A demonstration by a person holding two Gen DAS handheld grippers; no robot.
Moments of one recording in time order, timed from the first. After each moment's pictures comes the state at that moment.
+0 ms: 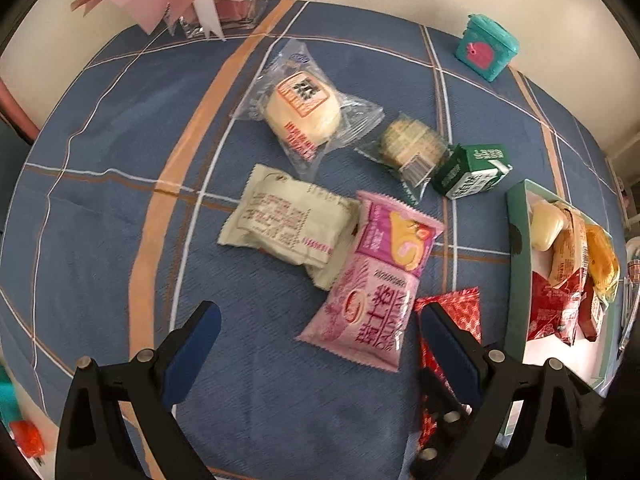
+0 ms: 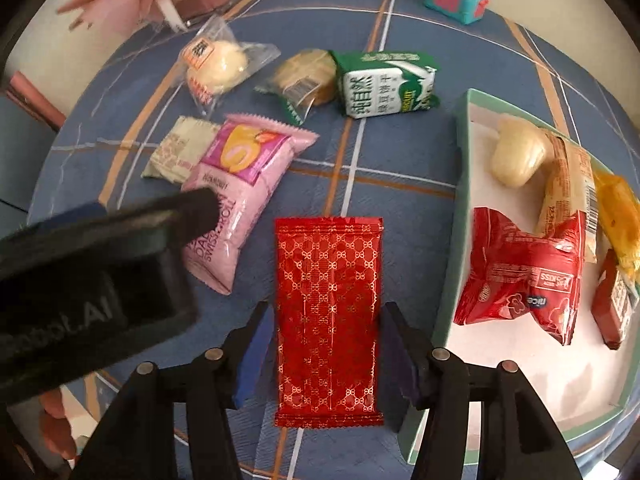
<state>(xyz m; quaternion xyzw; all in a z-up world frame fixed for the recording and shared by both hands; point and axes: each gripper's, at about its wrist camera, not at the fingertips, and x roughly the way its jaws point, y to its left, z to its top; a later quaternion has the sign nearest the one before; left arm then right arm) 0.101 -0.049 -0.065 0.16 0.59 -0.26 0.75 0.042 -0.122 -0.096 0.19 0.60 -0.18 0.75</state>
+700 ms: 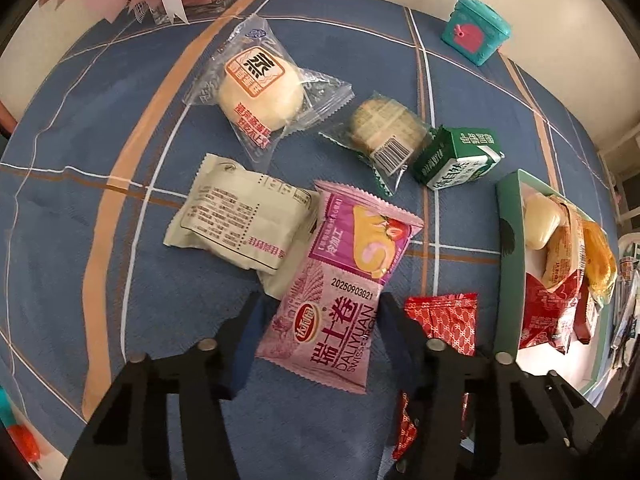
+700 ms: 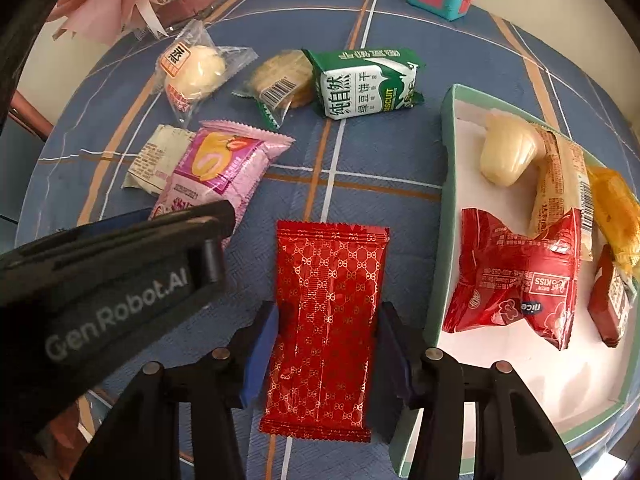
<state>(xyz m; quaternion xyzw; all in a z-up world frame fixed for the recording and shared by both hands) 0.096 -0.090 -0.098 0.15 0.61 -0.28 0.73 0.035 -0.139 -0.116 0.20 0.60 -0.20 0.75</state>
